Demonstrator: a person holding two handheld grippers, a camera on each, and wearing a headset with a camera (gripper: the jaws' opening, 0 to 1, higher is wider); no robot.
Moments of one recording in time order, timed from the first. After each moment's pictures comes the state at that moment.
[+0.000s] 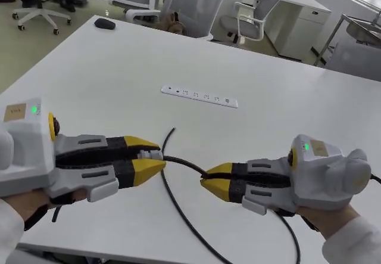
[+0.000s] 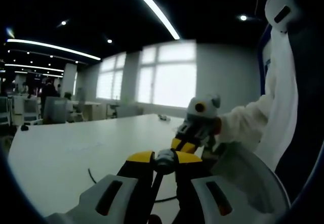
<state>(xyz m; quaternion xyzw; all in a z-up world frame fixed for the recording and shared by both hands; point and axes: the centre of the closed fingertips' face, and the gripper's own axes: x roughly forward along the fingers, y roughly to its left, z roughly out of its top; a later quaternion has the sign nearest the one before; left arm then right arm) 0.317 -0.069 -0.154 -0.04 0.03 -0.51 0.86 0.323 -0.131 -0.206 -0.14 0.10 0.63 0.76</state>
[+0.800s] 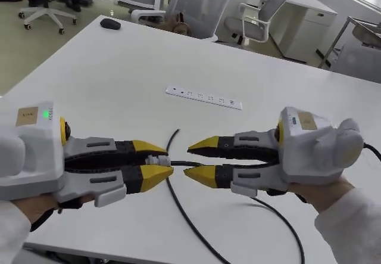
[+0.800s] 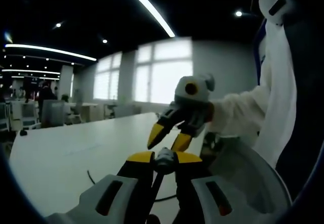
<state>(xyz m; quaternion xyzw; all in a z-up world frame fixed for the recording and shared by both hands) 0.312 -0.076 -0.156 -0.02 0.03 -0.53 0.85 0.322 -0.084 -0.177 -0.21 0.08 0.67 0.70</state>
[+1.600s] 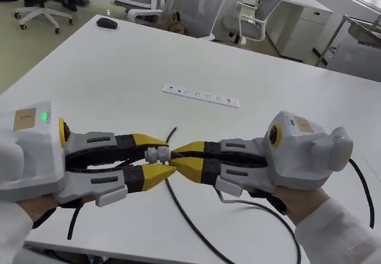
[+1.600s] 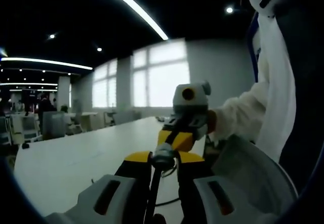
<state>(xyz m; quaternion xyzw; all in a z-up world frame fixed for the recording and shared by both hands) 0.308 -0.079 -0.151 0.01 0.00 -0.53 0.85 0.308 -0.074 -0.158 -0.06 0.04 0.69 0.72</state>
